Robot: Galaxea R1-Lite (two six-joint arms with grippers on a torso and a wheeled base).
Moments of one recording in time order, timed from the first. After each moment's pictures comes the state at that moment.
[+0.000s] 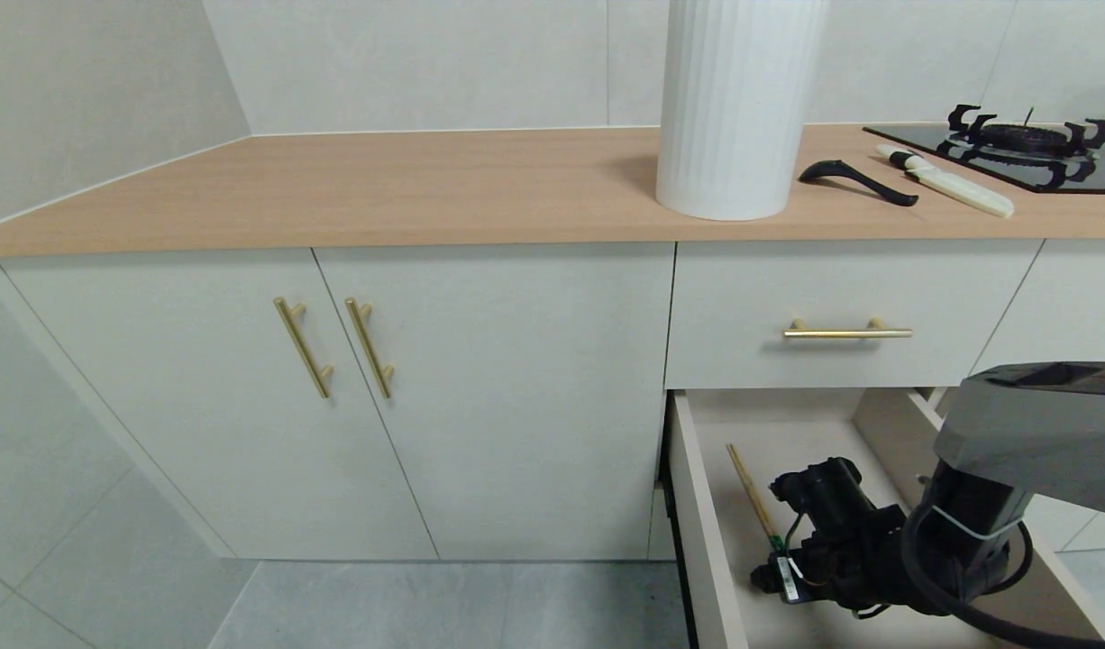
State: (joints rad) left arm 0.00 0.00 0.00 0.00 0.05 -0.01; right arm 0.39 2.28 -0.69 -0.57 -0.18 0.21
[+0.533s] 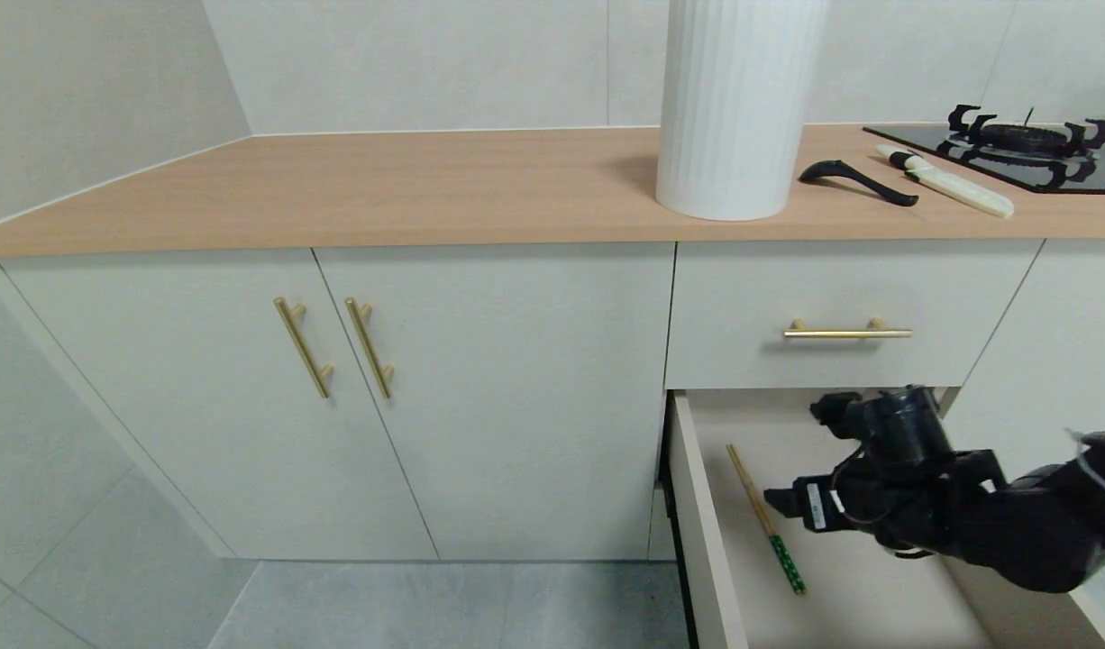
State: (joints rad) left arm 0.00 0.00 0.00 0.00 0.05 -0.01; right arm 0.37 1.91 -0.65 -0.55 -0.19 0.17
